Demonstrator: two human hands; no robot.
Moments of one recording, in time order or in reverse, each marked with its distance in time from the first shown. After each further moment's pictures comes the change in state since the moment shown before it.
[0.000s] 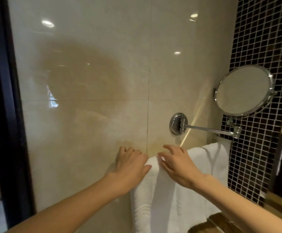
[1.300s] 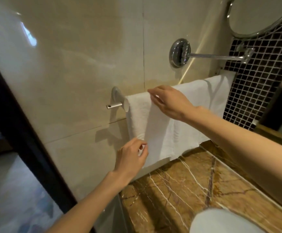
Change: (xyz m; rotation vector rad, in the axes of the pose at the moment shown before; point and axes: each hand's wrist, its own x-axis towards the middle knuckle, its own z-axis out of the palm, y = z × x) left_hand -0.122 0.049 0.122 -0.707 0.199 -0.171; right_hand -0.007 -0.030 0.001 0.136 -0.039 -0.052
